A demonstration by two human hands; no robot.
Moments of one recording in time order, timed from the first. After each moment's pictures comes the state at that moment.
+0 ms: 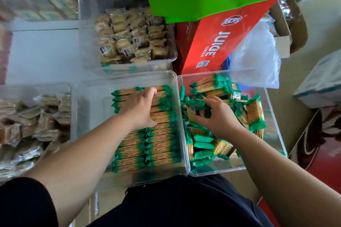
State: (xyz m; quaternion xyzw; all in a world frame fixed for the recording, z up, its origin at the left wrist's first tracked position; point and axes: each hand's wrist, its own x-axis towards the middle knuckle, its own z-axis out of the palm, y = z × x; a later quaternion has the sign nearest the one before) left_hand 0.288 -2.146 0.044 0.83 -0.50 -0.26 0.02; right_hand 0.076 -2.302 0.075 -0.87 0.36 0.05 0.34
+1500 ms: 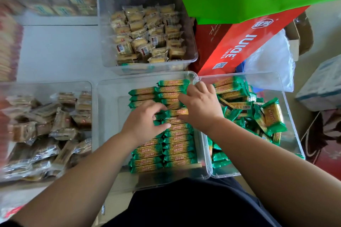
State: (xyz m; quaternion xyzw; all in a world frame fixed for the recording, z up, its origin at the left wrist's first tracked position) left_hand 0.298 -2.081 0.033 0.80 -0.45 -0.29 0.27; right_hand 0.173 -2.252 0.064 -0.98 0.18 0.05 0.02
